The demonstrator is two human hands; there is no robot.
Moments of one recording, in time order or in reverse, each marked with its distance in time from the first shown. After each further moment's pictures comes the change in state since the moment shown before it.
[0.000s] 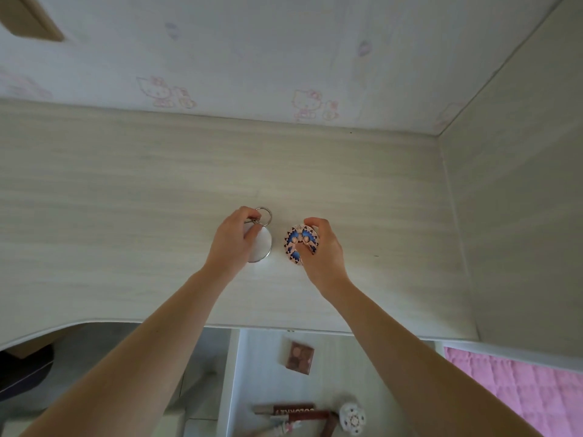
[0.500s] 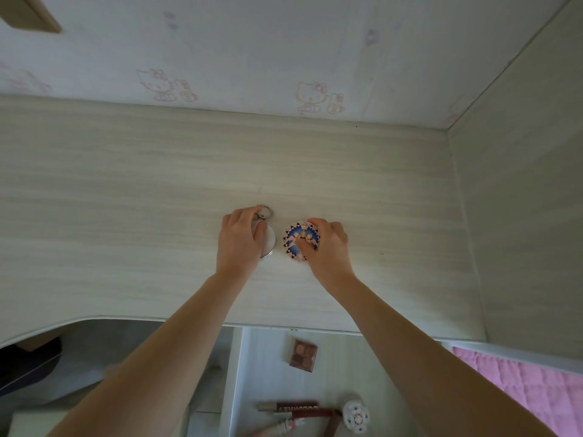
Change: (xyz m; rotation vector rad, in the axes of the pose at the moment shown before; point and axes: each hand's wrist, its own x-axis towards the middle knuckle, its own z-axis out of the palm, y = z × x) left_hand -0.004 -0.008 0.020 0.157 0.135 -0.009; right_hand 0.011 0.010 -0.001 -0.308 -0.028 -0.066
